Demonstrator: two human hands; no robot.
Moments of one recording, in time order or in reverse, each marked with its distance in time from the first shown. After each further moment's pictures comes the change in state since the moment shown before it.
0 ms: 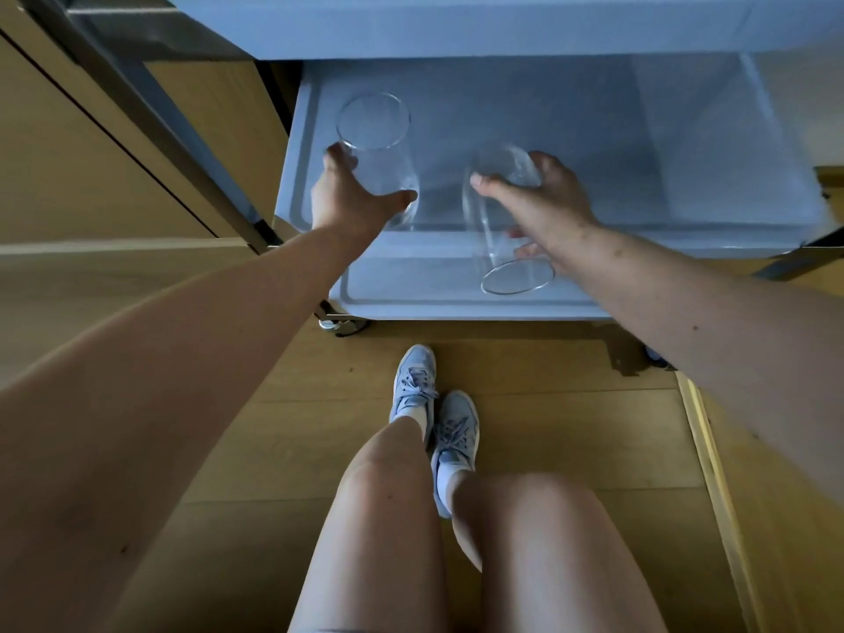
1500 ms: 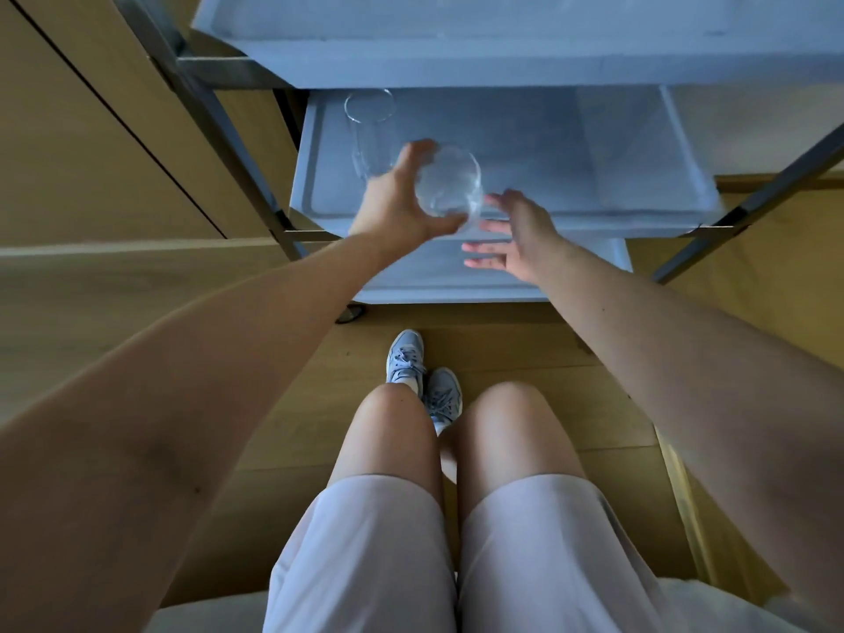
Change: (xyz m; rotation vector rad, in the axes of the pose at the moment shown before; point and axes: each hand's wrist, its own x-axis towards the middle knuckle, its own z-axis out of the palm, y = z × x) left_hand -0.104 0.054 -0.028 0.007 -0.192 0.478; right_hand -0.085 -0.003 -0.030 0.505 -0.177 0.313
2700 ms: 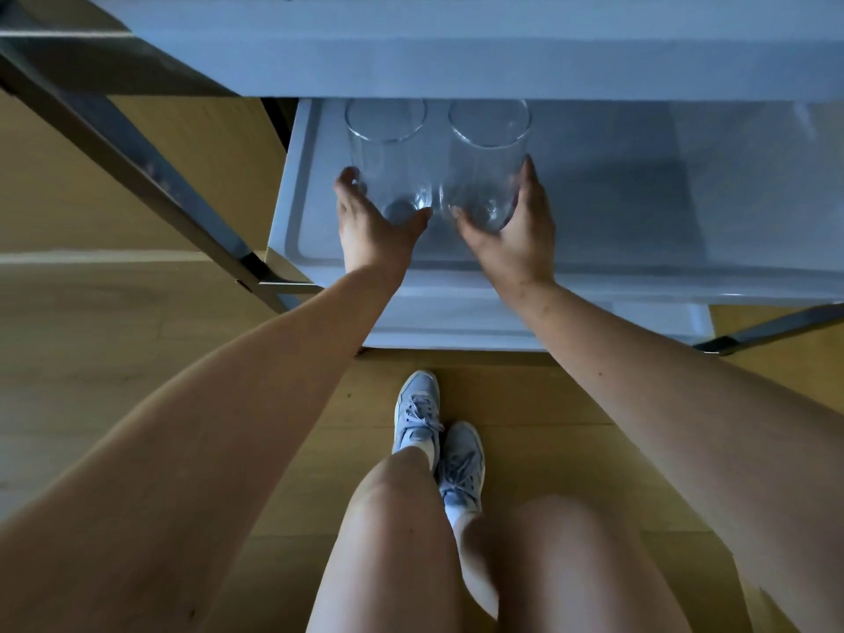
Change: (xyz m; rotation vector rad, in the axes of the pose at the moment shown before) left_hand 0.105 -0.129 0.057 -0.186 0.389 -0.465; right_hand 0.166 0.021 0.053 -0.608 0.330 -0.837
